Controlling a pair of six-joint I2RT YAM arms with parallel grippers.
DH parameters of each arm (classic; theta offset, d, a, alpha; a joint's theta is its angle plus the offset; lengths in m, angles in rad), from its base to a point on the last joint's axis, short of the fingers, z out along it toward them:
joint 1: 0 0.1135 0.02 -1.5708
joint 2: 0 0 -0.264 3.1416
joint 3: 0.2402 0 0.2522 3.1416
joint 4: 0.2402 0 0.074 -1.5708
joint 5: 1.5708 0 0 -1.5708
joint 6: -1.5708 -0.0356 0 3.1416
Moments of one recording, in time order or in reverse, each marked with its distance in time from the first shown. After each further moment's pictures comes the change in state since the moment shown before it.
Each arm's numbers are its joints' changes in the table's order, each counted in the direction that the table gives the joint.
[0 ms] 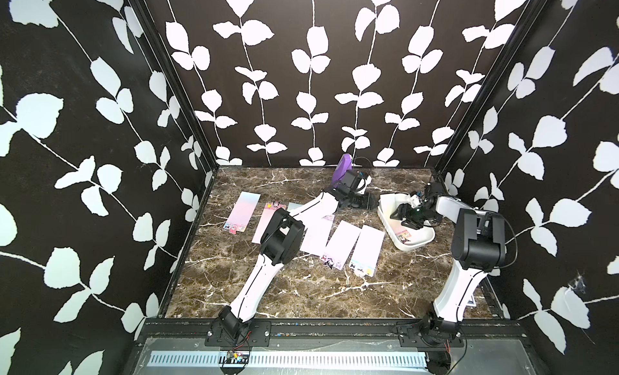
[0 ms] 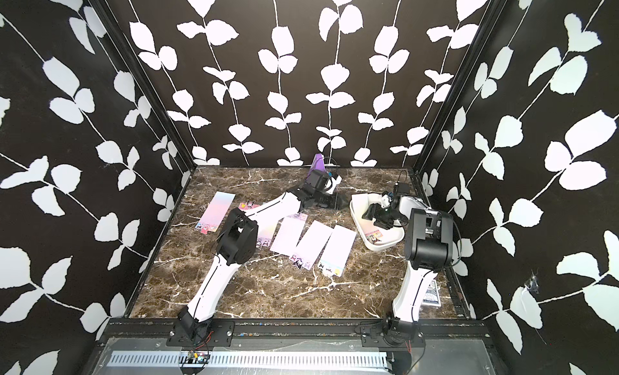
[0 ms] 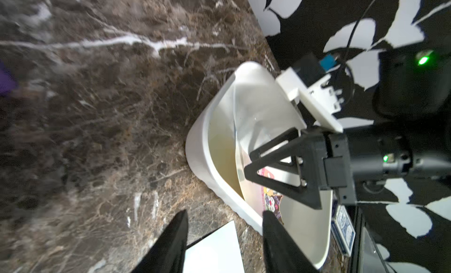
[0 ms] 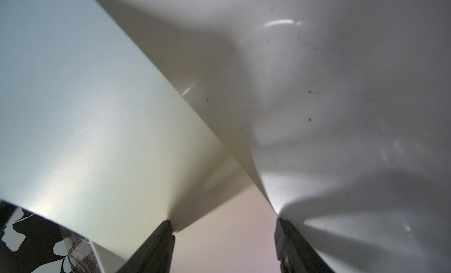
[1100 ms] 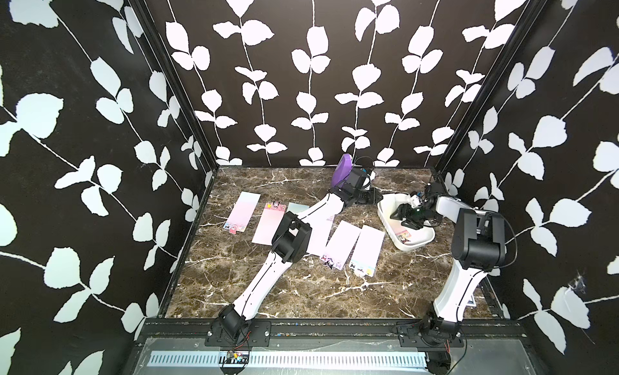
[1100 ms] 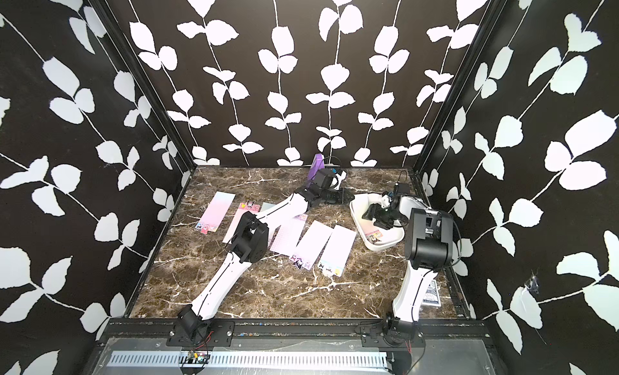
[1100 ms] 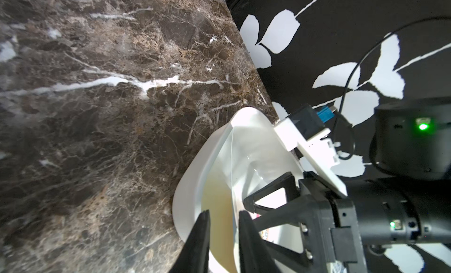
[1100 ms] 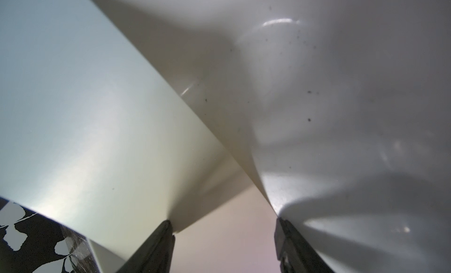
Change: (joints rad) left arm -0.014 0.212 0.269 -0.050 0.006 0.109; right arm -0.002 0.006 0.000 0.000 -0.004 0.000
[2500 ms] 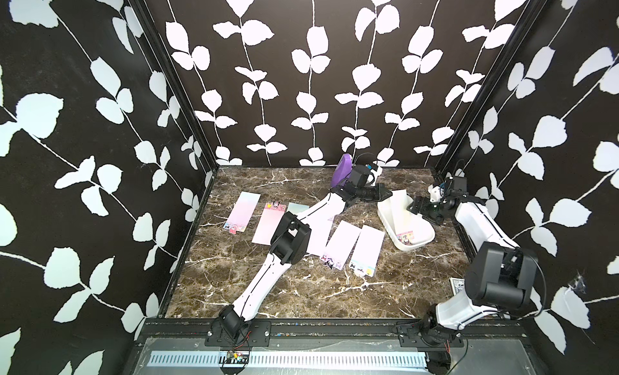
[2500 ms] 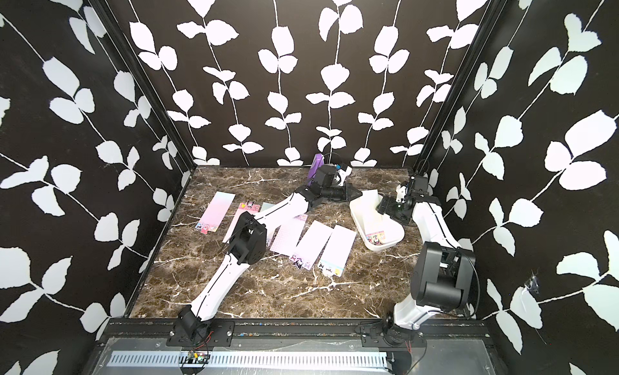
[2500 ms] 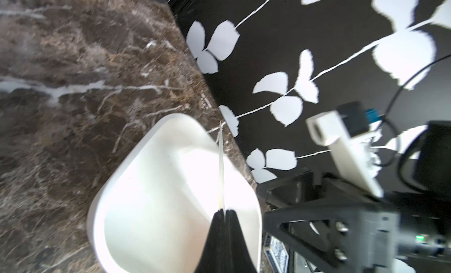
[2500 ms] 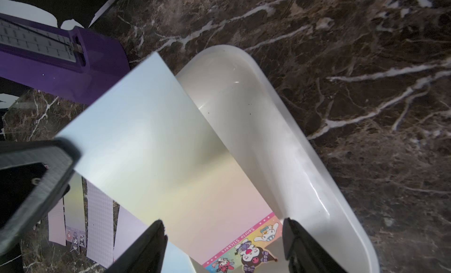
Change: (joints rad) left arm -0.021 -0.071 -0.047 -0.152 0.135 0.145; right arm -0.055 -0.397 -0.095 0.061 0.190 -0.063
